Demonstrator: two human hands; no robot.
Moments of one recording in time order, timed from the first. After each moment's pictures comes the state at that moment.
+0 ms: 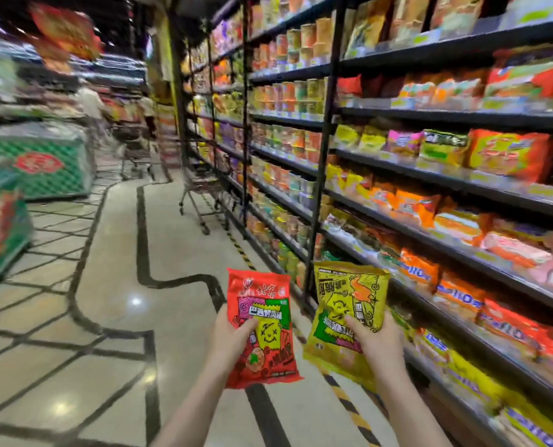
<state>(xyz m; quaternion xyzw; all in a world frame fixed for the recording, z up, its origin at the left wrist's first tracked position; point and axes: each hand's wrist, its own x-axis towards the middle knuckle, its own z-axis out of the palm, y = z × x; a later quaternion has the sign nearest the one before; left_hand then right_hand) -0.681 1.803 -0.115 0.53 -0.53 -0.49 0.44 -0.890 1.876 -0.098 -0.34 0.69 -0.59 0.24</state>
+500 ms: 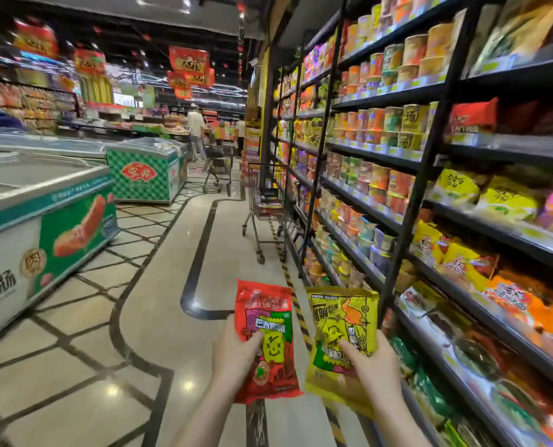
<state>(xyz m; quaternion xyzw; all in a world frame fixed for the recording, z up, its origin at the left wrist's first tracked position) -0.764 1.491 -0.086 0.64 -0.46 -0.34 0.52 -0.972 1.486 -0.089 -0.49 0.66 -0.49 0.29</state>
